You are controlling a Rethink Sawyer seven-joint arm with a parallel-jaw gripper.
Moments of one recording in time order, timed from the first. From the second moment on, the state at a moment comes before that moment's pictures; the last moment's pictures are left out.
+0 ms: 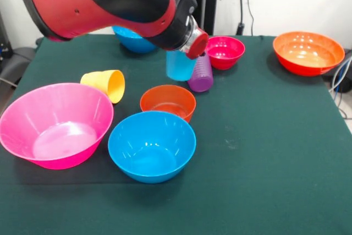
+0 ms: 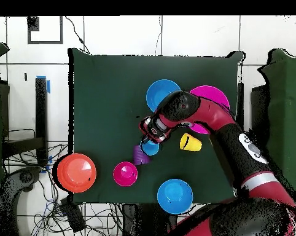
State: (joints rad) arm -0.75 -0.36 0.62 1.52 -0.25 1.26 2.51
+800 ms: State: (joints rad) arm -0.73 -0.25 0.62 1.39 -0.32 1.25 2.51
